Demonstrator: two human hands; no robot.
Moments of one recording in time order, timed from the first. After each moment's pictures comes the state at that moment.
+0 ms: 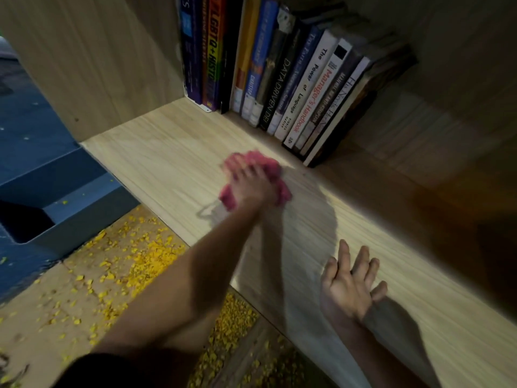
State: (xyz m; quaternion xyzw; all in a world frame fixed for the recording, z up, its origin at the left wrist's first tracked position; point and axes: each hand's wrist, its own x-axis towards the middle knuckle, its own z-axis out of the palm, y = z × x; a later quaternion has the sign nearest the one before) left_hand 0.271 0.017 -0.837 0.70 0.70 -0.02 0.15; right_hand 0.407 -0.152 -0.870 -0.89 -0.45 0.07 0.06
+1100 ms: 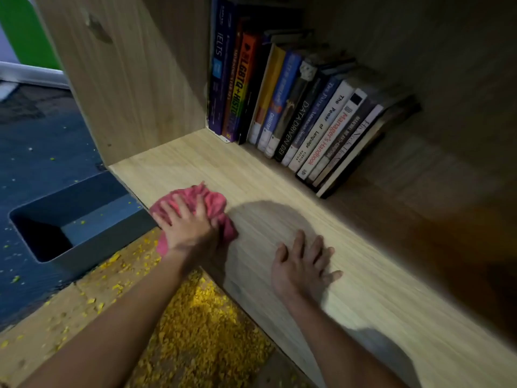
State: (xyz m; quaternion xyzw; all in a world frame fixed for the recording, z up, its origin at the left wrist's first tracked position) left_hand 0.139 -0.024 -0.850 0.62 0.77 0.01 0.13; right_hand 0.313 -0.079 -0.854 -0.84 -0.53 0.12 0.02
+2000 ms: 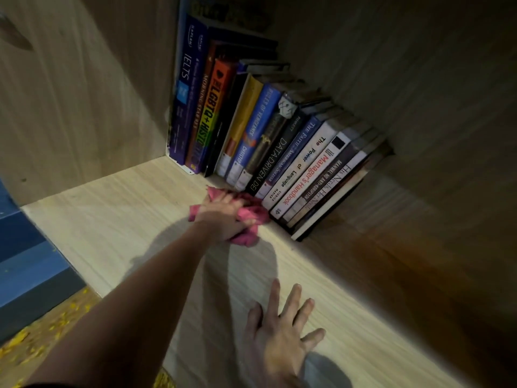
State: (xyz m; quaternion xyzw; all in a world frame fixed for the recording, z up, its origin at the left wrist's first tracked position) left_hand 0.212 0.140 -0.856 0.82 0.54 0.09 0.15; right_hand 0.315 -0.060 -0.855 -0.86 -0.48 0.16 -0.06
